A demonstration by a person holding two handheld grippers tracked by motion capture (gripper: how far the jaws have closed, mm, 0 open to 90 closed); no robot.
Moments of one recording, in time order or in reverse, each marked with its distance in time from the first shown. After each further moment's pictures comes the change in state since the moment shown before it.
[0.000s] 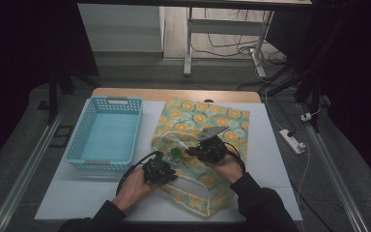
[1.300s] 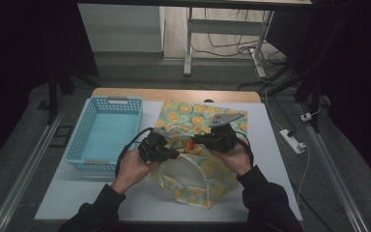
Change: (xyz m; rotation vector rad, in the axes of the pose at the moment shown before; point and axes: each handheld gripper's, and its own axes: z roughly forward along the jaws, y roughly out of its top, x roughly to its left) left arm 0.024 0.042 -0.068 -0.164 -0.070 -0.104; right arm -0.014 0.027 -0.042 -0.118 0.016 0.046
